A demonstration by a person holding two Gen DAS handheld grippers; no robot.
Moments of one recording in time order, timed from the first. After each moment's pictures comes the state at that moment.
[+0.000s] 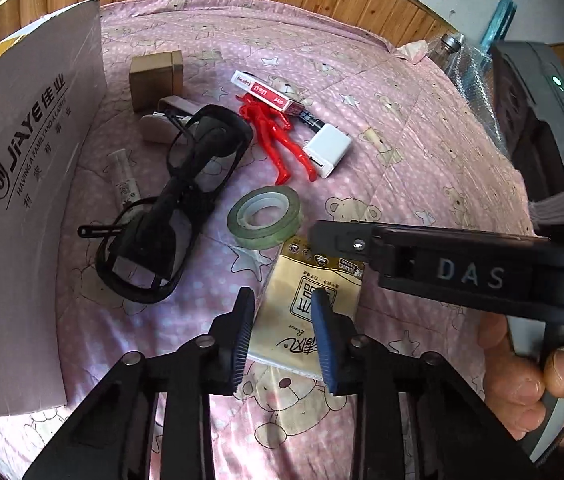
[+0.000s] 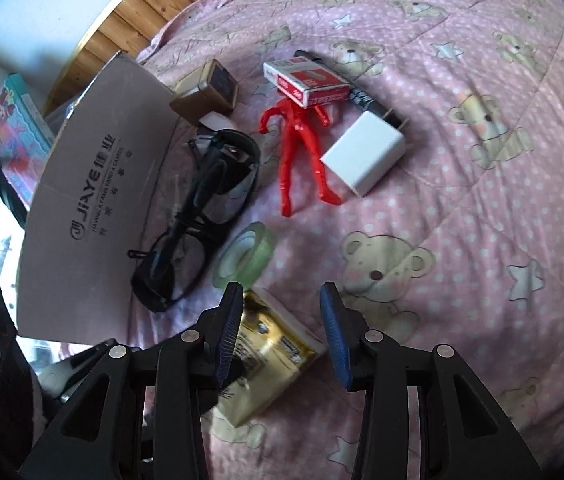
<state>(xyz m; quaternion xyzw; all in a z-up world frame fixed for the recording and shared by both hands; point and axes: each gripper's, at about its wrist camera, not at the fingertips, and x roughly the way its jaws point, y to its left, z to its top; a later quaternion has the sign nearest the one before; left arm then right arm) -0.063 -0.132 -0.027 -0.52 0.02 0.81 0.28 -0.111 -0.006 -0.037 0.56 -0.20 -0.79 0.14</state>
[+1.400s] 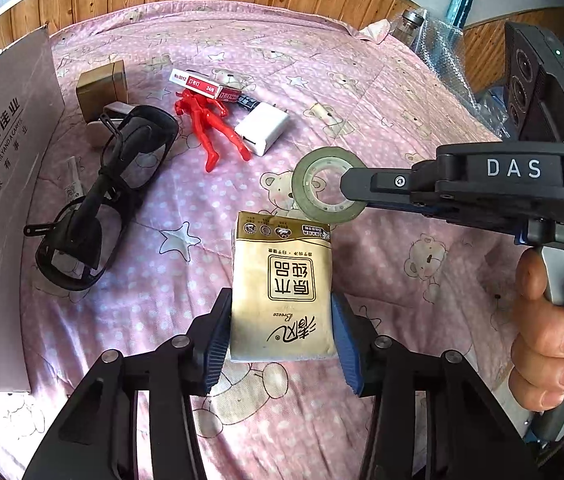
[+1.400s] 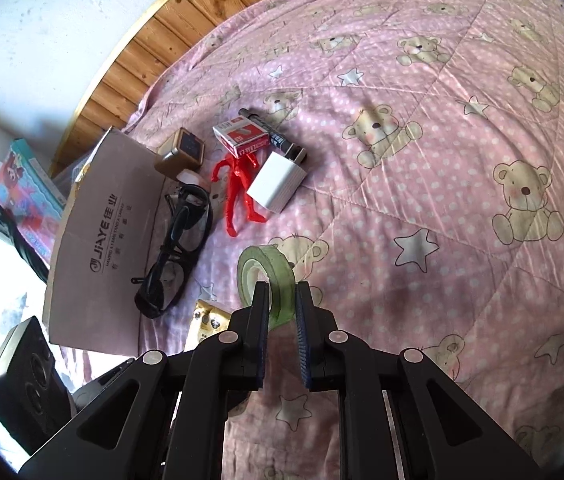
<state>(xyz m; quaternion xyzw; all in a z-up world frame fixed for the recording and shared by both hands) -0.034 -0.096 -0.030 -0.50 0.06 0.80 0.31 -0.054 0.072 -0.014 0.49 -0.27 -0.82 0.09</state>
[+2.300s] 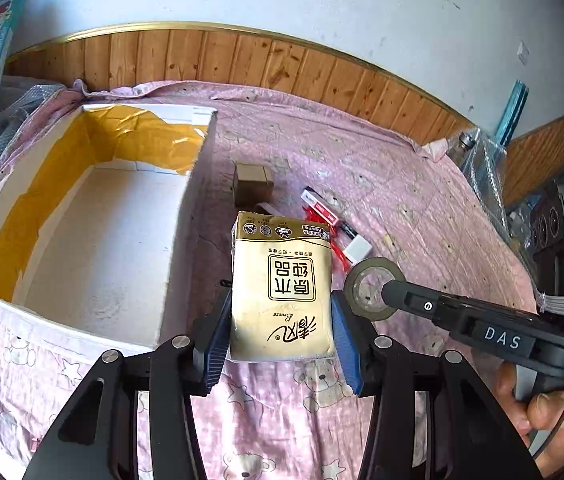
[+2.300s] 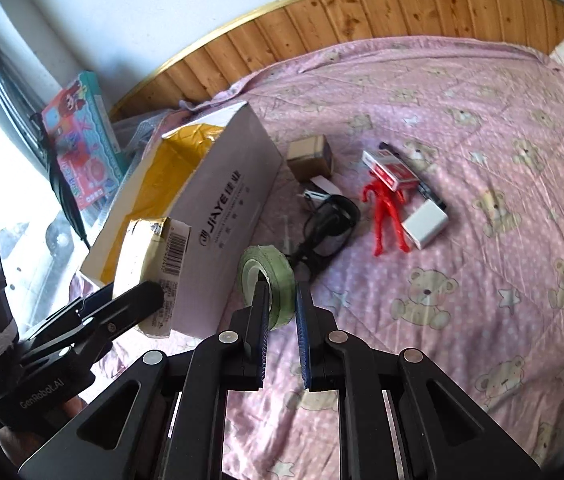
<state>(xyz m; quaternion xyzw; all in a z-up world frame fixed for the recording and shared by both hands) -0.030 -0.226 0.080 -0.41 -0.06 0.89 0.20 -0.044 -0.046 0.072 0.45 -0.15 -0.86 0.19</state>
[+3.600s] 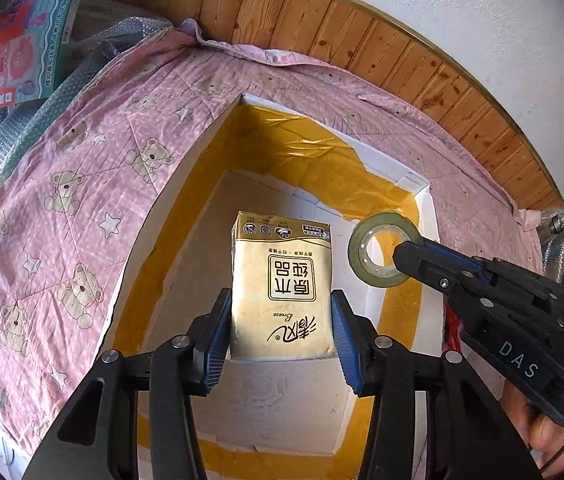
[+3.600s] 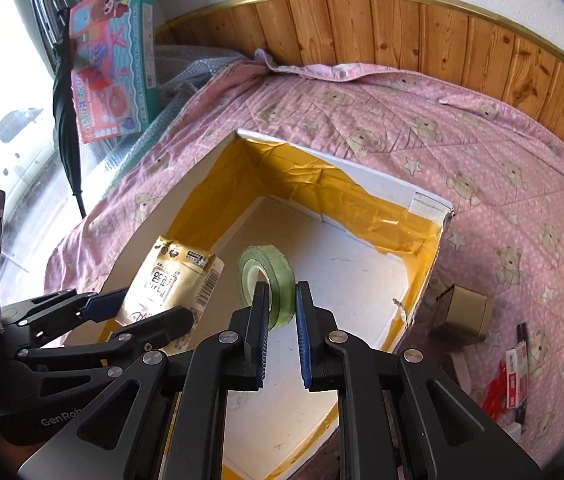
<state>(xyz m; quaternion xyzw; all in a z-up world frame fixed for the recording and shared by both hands) -0.194 -0.368 0.078 -0.51 -0.13 0.85 0.06 -0.228 -0.252 0.089 0.49 0.04 -0.83 0.27</state>
